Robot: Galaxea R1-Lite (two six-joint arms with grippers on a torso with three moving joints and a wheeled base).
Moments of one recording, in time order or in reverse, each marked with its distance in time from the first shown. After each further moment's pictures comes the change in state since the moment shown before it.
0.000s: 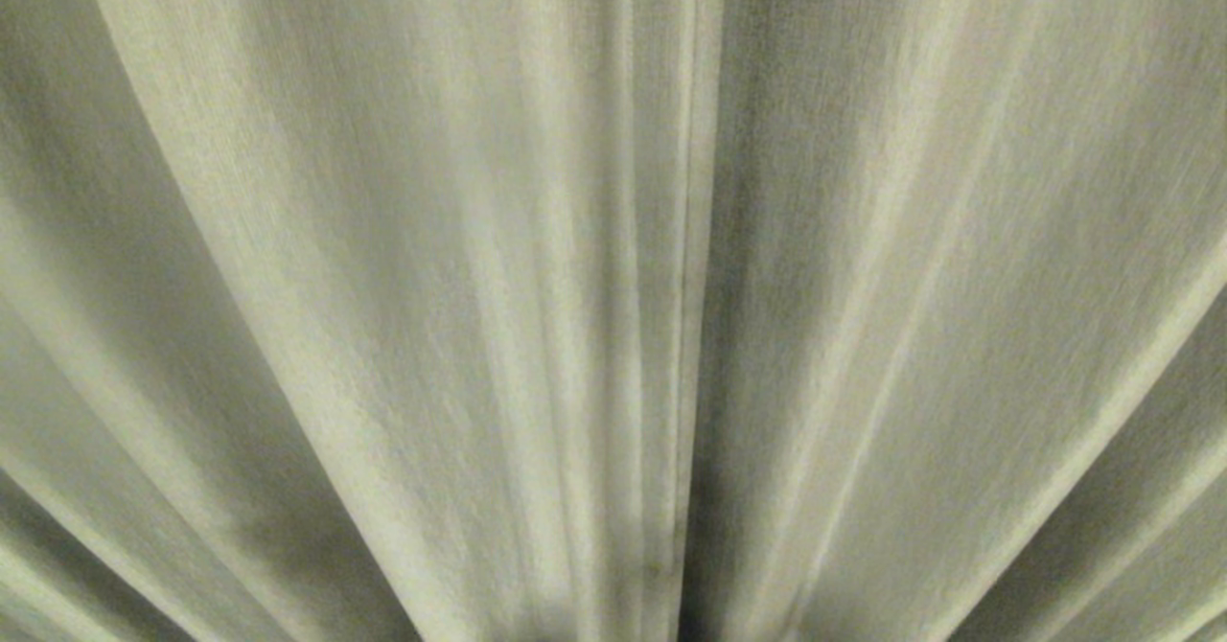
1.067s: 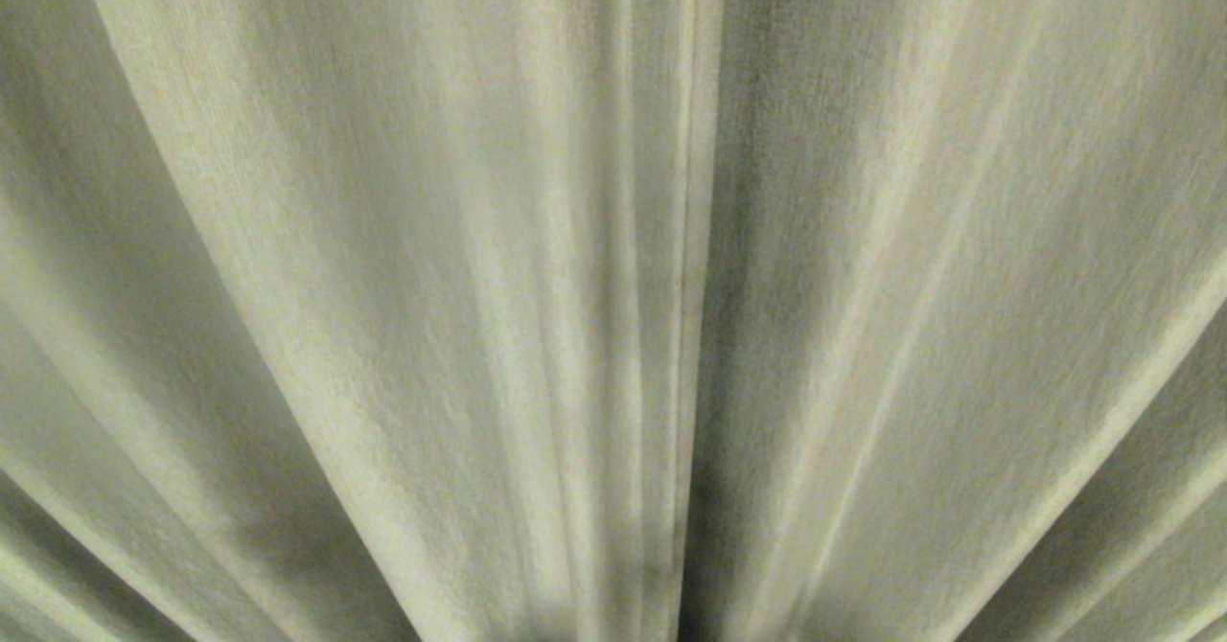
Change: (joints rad) left arm 0.000 0.000 0.000 0.000 -0.001 -0.001; right arm 0.000 0.000 0.000 0.000 0.000 0.000
